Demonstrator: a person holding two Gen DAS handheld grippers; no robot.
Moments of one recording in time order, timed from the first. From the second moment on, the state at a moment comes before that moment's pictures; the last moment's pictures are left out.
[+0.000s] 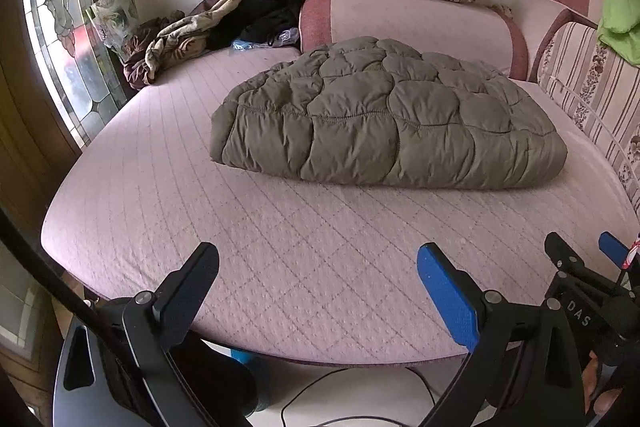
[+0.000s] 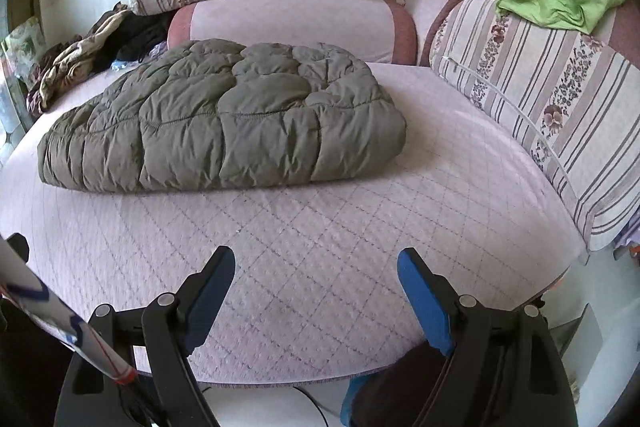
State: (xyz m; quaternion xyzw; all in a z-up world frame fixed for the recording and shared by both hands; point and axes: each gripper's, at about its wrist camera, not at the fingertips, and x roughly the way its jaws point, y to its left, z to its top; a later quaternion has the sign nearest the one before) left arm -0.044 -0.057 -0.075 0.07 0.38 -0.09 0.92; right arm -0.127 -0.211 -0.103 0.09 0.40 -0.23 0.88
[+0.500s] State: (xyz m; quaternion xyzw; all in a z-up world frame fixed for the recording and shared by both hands) left arm -0.050 -0.051 -0.080 0.06 0.40 -0.09 0.91; right arm -0.132 -0.195 -0.105 0.07 0.41 -0.23 0.88
